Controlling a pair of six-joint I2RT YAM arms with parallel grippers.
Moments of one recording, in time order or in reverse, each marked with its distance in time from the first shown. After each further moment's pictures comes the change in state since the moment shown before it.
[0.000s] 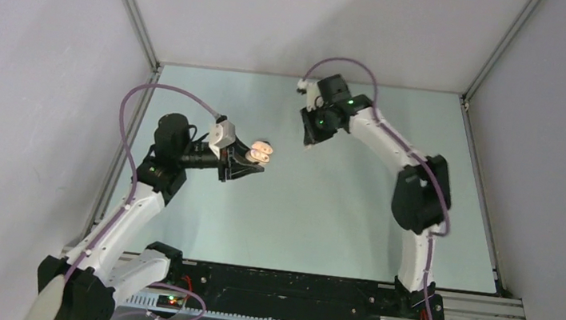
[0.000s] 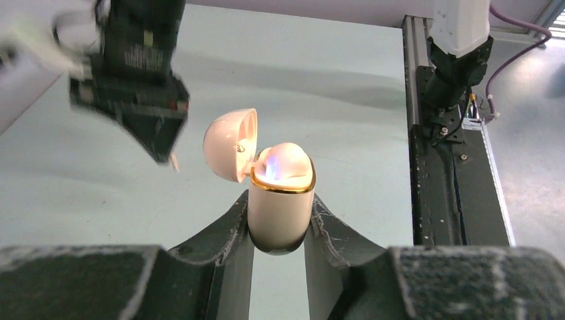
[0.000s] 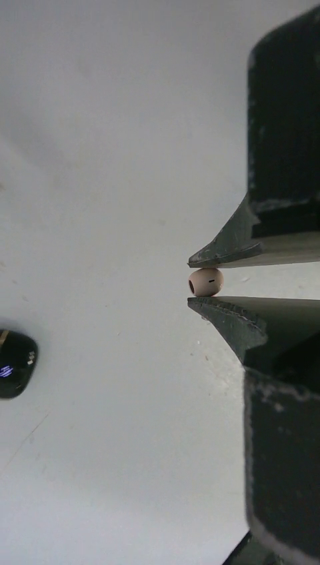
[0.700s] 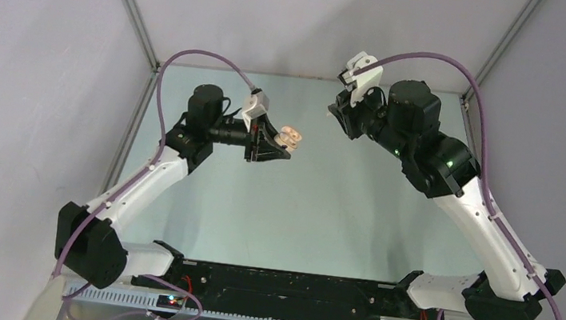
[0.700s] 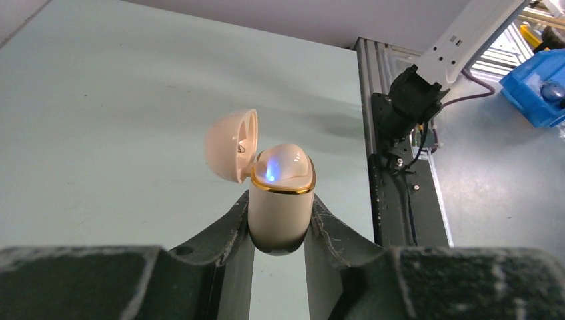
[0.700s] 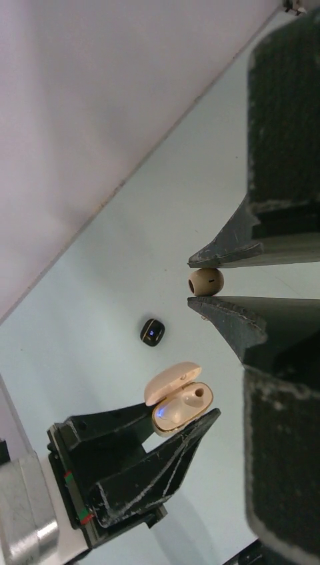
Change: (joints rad) left arm -0.156 0.306 0.282 -0.021 -0.027 -0.137; right arm 0.188 -0.804 -0.117 0.114 0.278 -0.172
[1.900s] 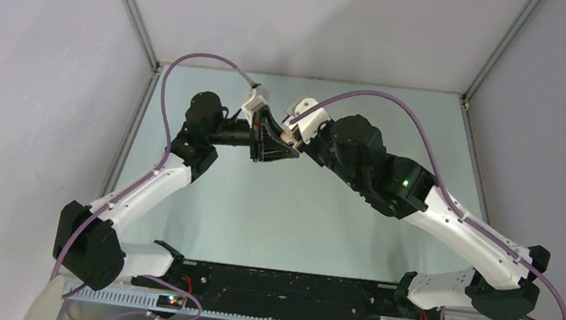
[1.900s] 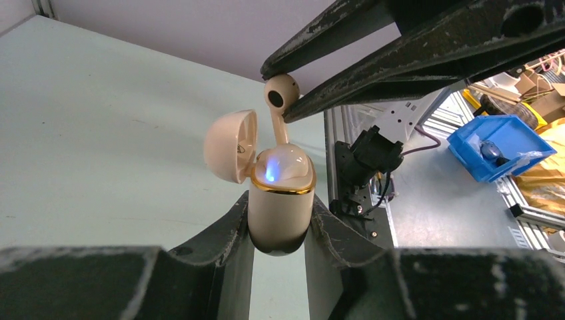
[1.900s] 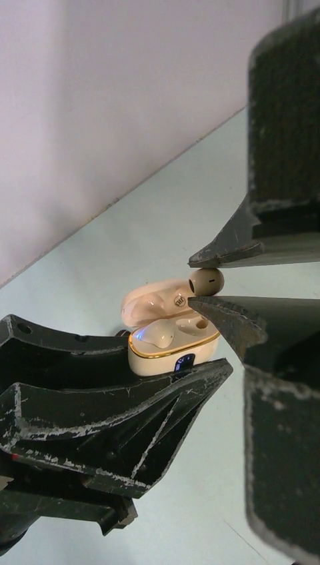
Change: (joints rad) left arm -0.057 -0.002 -0.069 0.354 -0.037 -0.393; right arm 0.318 0.013 -0.144 0.072 0.344 -0.164
